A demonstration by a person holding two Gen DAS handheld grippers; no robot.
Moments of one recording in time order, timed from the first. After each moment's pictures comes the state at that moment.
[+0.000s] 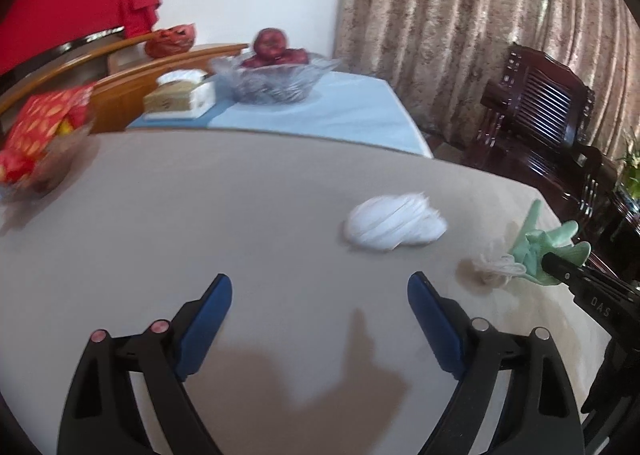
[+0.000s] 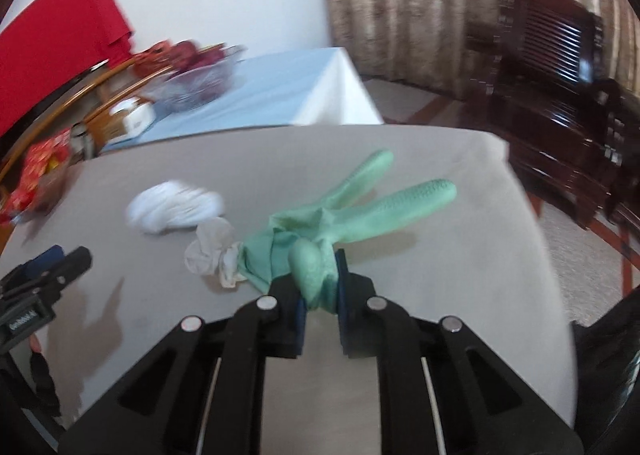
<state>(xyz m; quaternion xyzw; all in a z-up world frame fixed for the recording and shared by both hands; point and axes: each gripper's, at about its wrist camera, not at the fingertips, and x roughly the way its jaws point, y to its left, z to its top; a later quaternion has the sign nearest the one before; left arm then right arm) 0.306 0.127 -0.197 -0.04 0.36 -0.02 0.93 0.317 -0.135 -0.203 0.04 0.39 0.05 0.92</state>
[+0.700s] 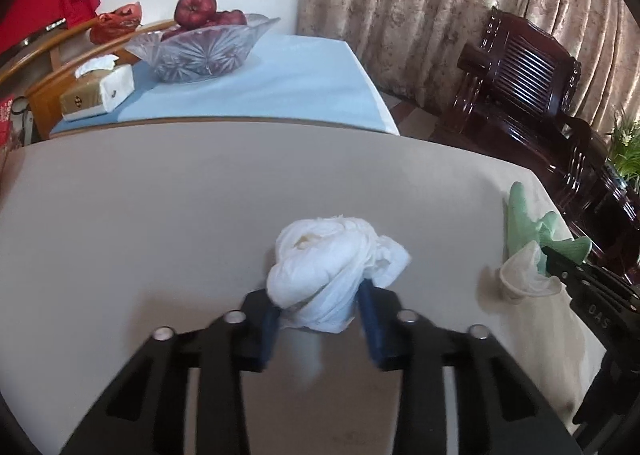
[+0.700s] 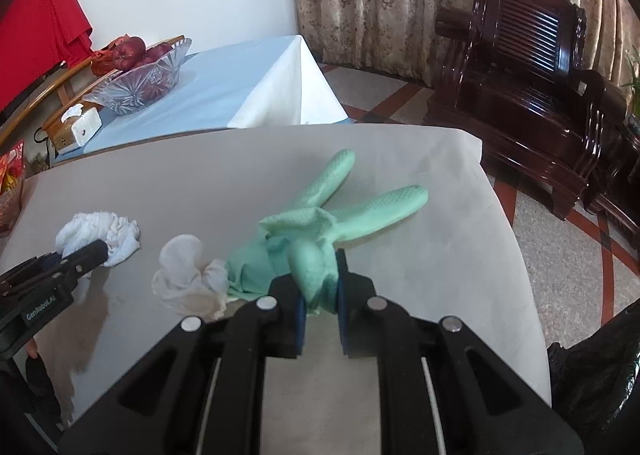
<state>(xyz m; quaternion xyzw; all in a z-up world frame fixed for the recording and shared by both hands) 0.382 0.074 -0.226 -0.04 0.42 -0.07 0.91 0.365 -0.157 -0.220 0.03 0.41 0.00 0.91</state>
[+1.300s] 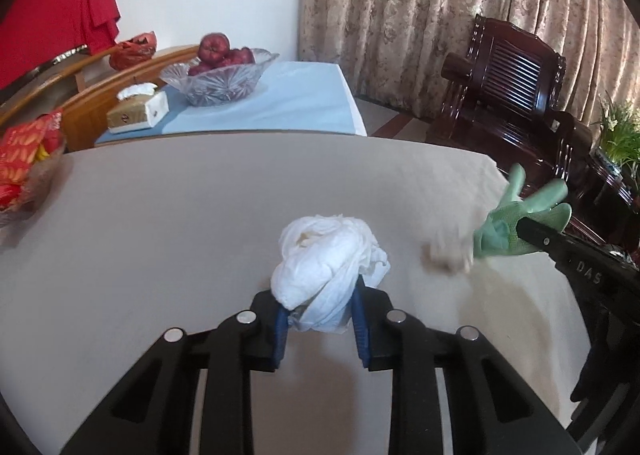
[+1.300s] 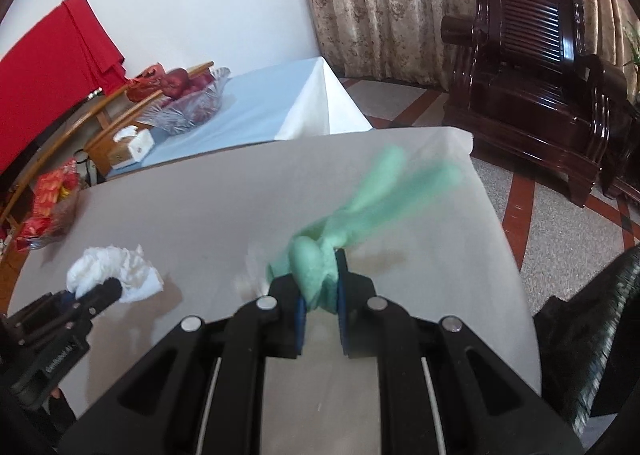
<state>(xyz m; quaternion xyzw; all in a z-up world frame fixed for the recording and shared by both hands) 0.266 0.061 -0.171 -0.01 0.38 -0.06 0.92 0.271 -0.165 -0.169 0.09 0.38 0.05 0.92</state>
